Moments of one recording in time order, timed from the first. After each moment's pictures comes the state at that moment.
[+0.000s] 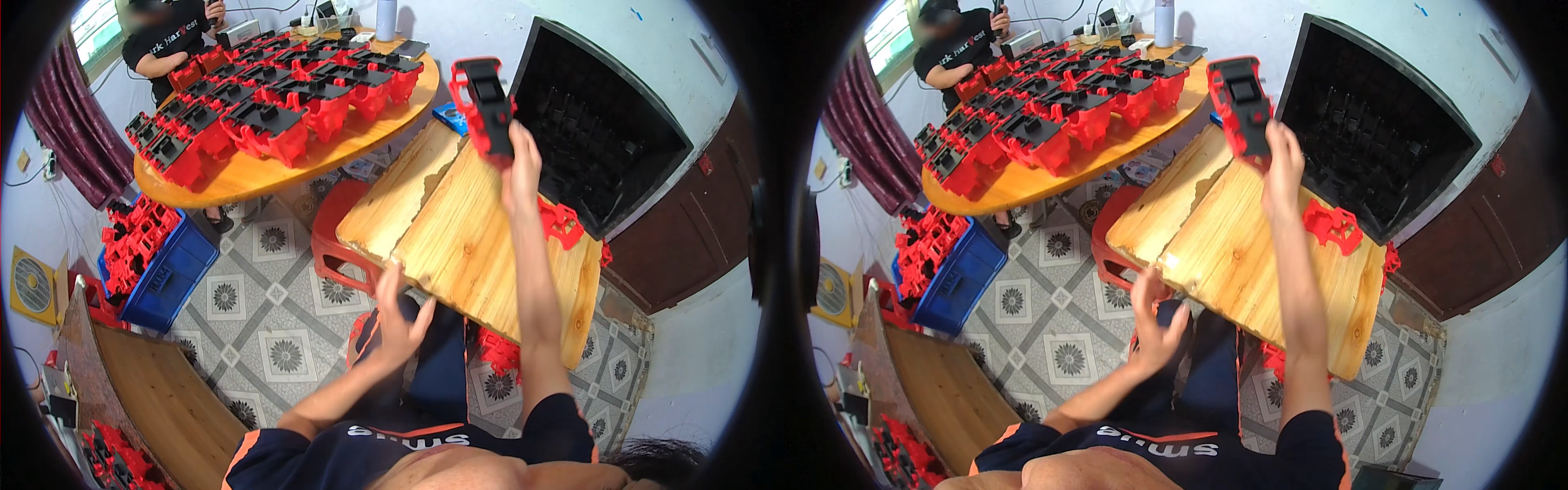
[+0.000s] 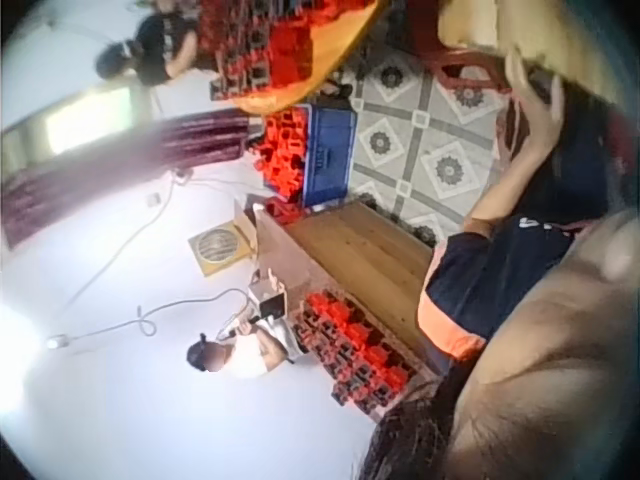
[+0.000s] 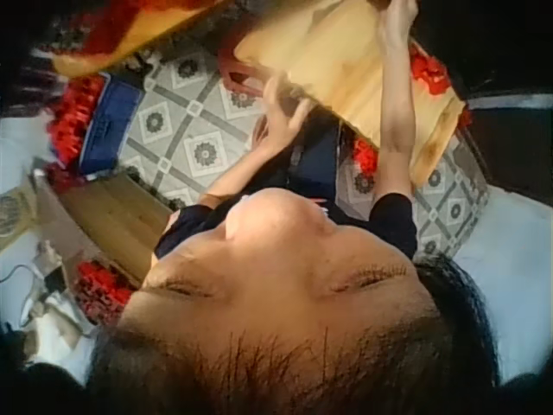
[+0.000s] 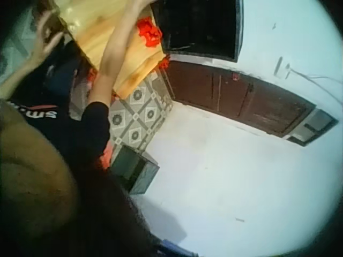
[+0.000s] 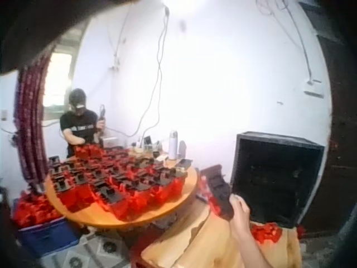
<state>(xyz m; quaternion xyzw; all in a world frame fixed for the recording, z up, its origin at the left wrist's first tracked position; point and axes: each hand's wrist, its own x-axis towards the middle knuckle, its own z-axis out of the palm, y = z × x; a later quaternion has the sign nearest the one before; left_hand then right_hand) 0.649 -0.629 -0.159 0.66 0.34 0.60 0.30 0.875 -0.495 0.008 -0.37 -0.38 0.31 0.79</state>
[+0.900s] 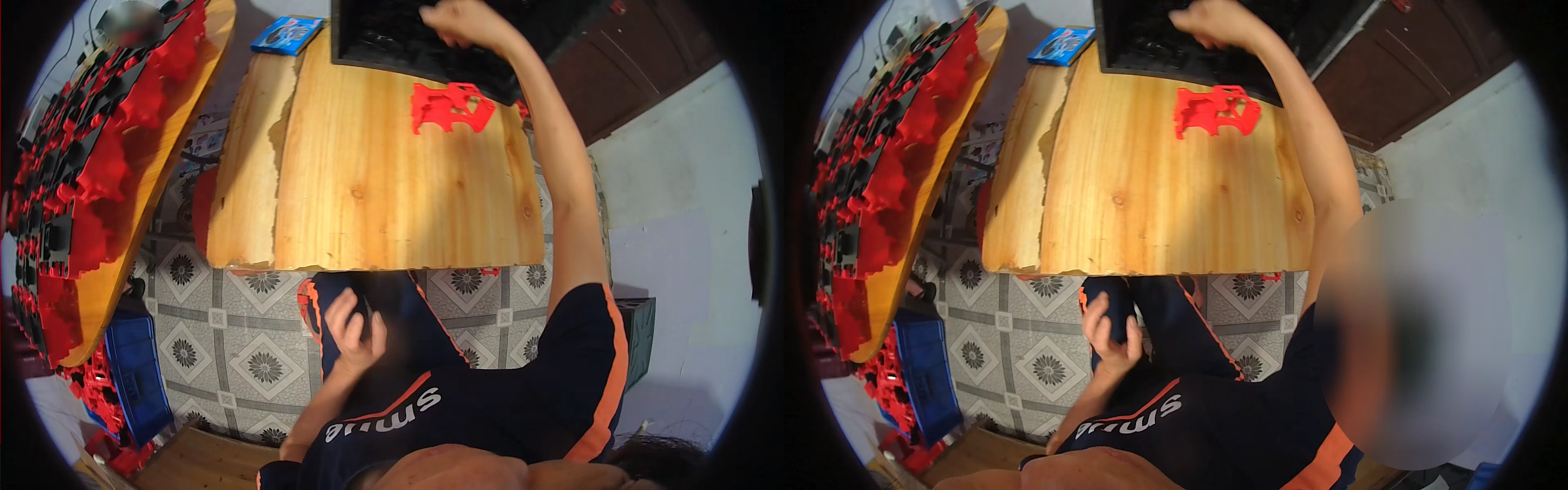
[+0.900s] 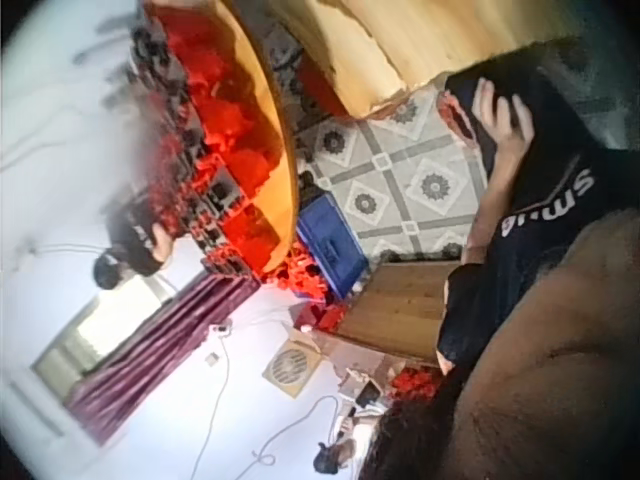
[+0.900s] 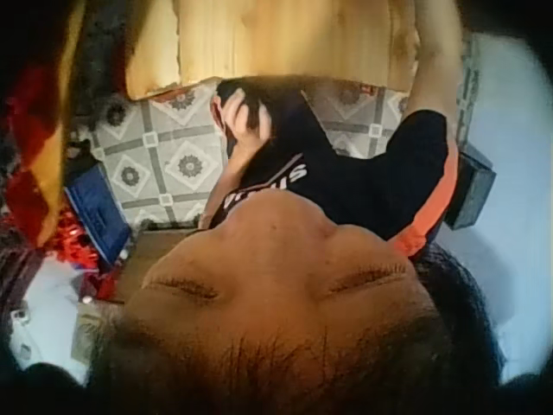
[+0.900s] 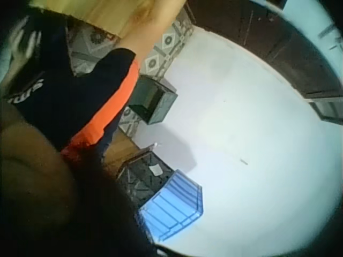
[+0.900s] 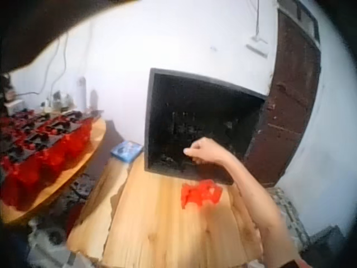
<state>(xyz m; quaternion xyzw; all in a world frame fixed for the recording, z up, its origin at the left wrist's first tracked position) 0.670 -0.638 -0.224 0.77 0.15 0.57 0.25 1.129 -0.487 0.036 -0.78 -0.58 0.15 0.18</state>
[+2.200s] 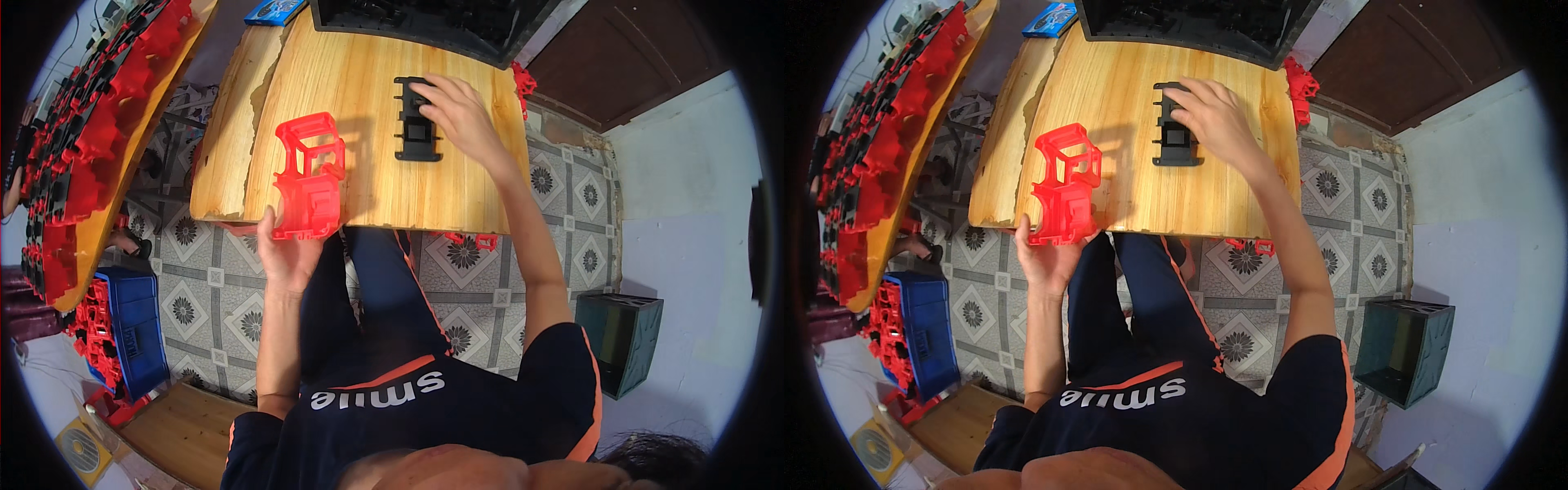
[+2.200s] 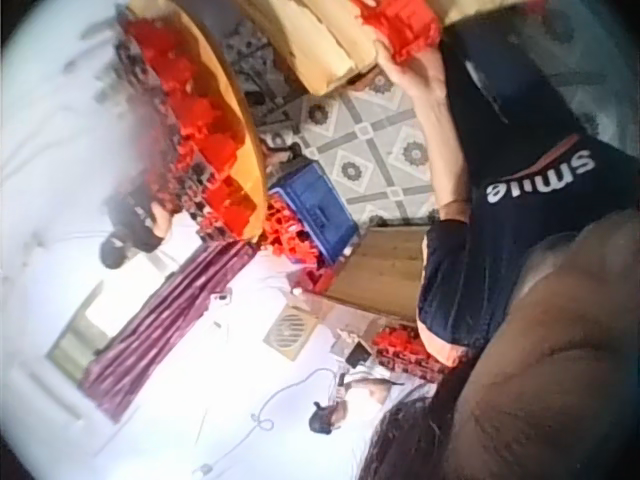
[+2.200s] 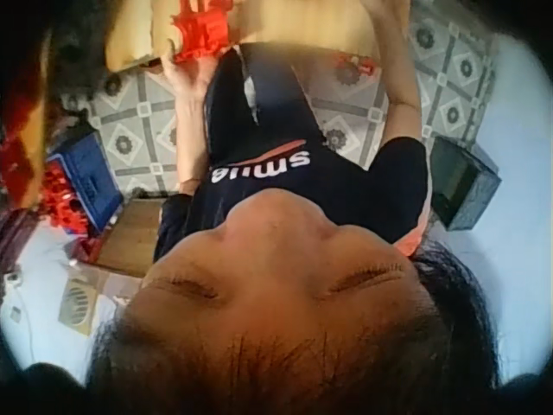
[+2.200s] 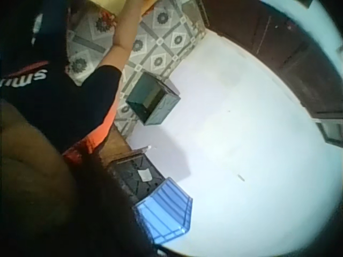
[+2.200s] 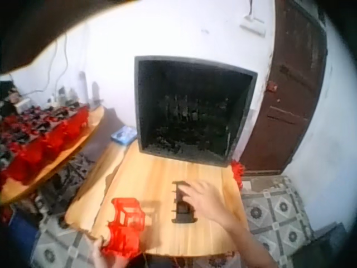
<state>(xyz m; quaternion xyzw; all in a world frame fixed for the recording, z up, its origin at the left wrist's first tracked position) 0.701 -0.599 -0.155 0.15 0.16 0.31 0.92 1.034 -0.681 -0.112 -0.73 -0.63 -0.10 0.25</state>
